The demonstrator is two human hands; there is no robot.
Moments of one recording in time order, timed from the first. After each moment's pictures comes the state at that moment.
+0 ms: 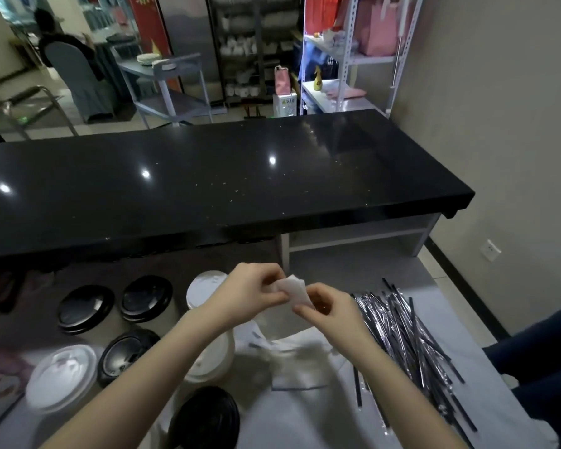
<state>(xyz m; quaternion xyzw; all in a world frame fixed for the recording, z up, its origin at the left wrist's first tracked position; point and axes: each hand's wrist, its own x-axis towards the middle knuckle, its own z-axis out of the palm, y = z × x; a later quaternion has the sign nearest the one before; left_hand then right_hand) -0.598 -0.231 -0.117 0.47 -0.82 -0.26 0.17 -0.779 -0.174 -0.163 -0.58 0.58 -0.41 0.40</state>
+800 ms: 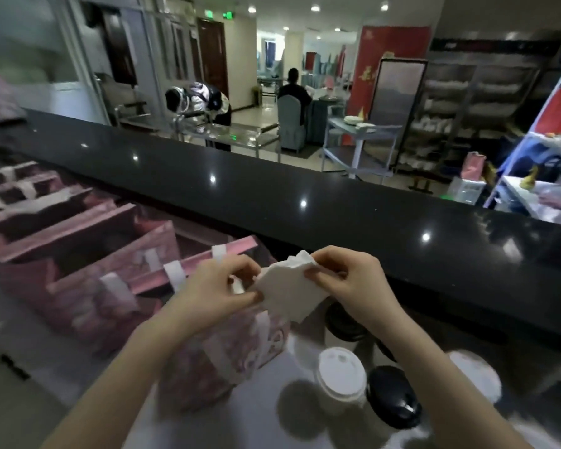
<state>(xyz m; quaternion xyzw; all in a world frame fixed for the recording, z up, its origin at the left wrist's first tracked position) -0.166 -0.073 -0.016 0.68 -0.62 -0.13 0.37 -0.377 -0.178 -0.003 -0.83 0.28 -0.35 0.34</state>
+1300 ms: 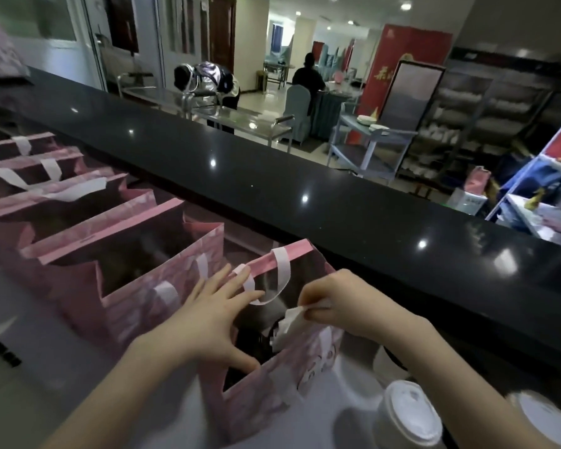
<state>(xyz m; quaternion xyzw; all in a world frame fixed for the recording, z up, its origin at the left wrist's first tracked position) -0.020 -0.049 -0.073 0.72 -0.67 -0.16 0.08 -0.225 -0.171 -0.001 -0.96 0.26 0.01 0.12</state>
